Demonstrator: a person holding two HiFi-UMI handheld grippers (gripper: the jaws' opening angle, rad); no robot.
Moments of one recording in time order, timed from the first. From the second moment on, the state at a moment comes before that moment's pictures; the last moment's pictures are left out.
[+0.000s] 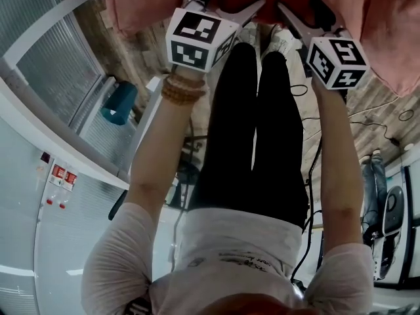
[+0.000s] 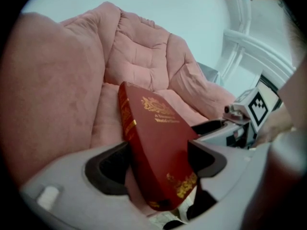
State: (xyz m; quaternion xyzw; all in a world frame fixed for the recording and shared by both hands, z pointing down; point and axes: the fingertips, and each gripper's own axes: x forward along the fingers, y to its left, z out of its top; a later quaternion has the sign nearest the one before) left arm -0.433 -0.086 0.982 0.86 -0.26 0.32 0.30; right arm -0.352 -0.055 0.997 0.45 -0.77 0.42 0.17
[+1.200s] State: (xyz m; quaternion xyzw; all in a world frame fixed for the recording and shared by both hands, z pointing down) left arm -0.389 -0.088 0.662 0.88 -0.32 0.20 0.28; right arm -0.302 -0.072 0.655 0.52 -0.79 0.26 0.16
